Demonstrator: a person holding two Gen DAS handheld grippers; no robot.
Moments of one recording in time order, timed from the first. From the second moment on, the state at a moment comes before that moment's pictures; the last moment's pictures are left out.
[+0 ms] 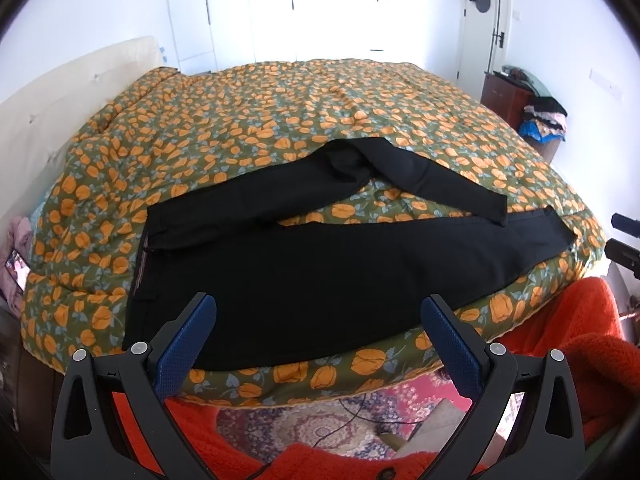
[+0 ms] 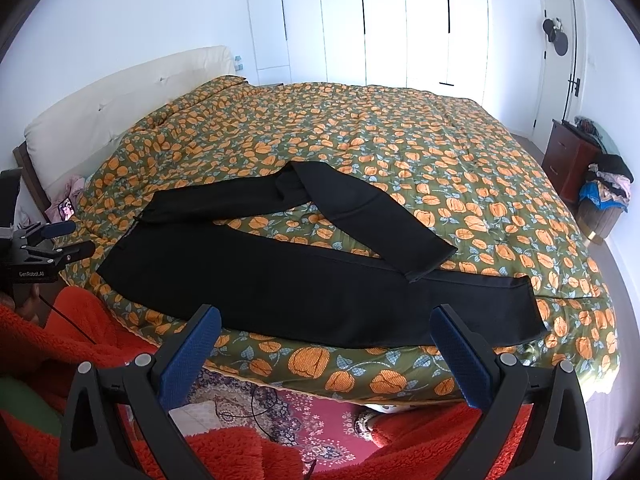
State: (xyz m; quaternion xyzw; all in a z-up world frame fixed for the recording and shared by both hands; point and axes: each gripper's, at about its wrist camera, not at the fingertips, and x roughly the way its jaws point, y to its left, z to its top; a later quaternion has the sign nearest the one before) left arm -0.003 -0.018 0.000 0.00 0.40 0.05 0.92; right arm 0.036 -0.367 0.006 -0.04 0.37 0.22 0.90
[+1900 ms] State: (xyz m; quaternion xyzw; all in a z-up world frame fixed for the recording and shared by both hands) left arm 0.004 -0.017 -0.007 0.00 0.41 0.05 0.91; right arm 0.040 -0.366 -0.007 -0.02 0.38 0.24 0.89
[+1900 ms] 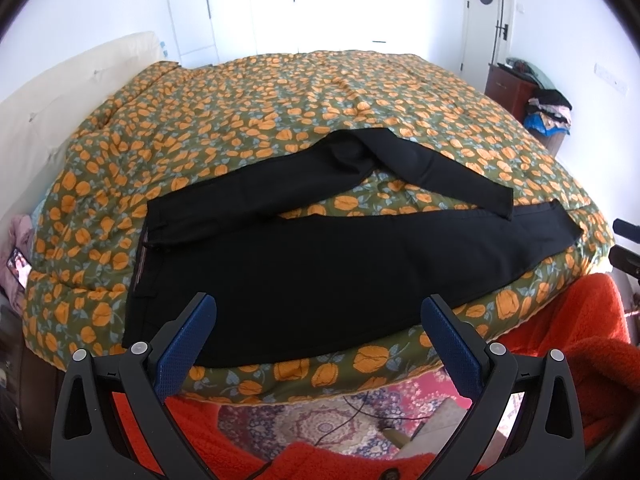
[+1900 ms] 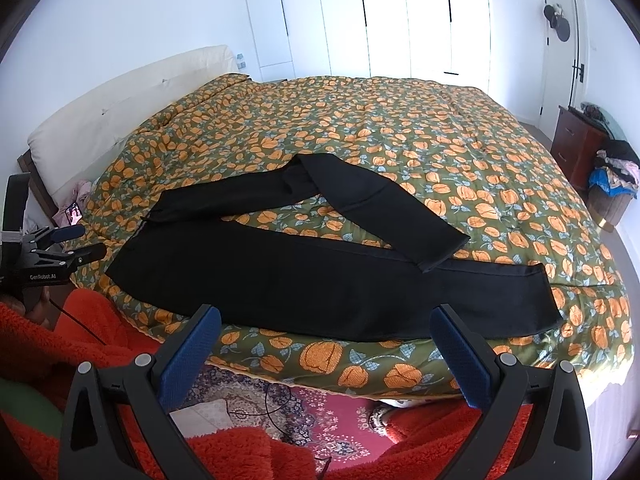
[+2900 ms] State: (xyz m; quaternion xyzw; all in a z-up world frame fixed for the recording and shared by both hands) left arm 0.024 -0.002 -0.032 -0.02 0.46 0.08 0.88; right arm 0.274 -0.369 -0.188 -0.31 0.46 0.28 0.79
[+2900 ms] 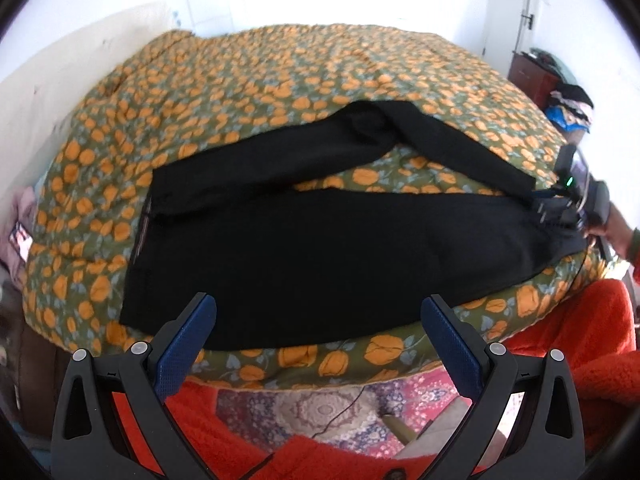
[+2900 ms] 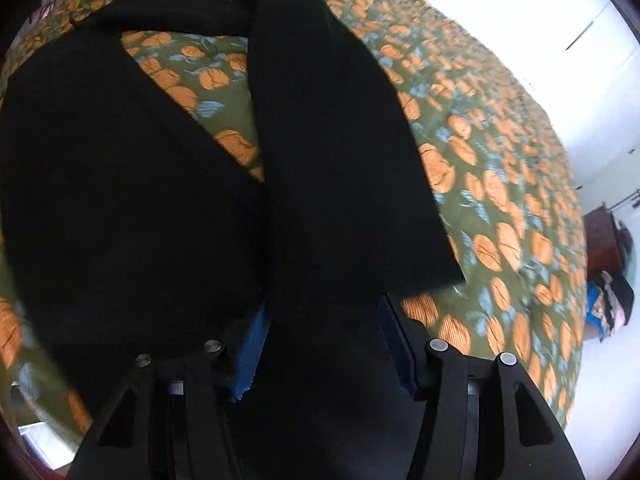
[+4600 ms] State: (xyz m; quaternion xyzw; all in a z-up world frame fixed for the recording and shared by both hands) left arm 0.156 0.120 -0.147 0.00 0.51 0.20 0.84; right arm 0.493 -0.543 -0.207 0.06 0.59 -0.04 0.80
